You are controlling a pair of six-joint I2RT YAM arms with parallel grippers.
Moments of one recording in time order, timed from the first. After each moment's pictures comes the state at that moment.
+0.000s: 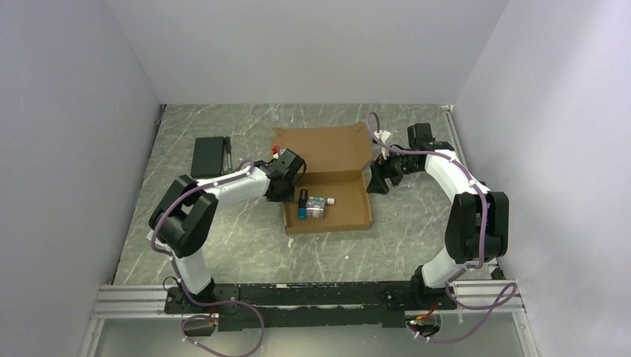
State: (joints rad) left arm -0.68 1.78 1.15 -0.51 -0.29 -0.61; right arm 0.05 1.59 1.14 -0.73 -0.75 -0.65
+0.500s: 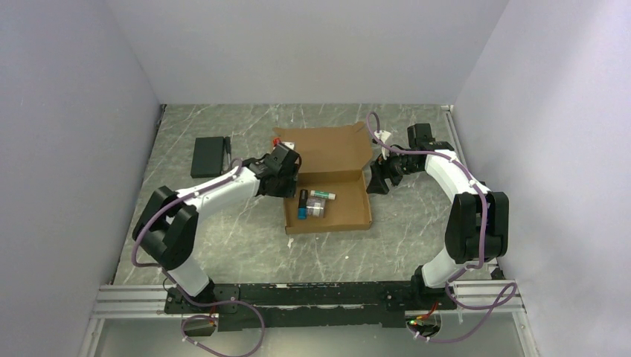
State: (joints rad) left arm -0.67 1.65 1.15 -0.52 -0.23 -0.51; right arm 0.05 1.59 1.14 -0.73 -0.76 -0.65
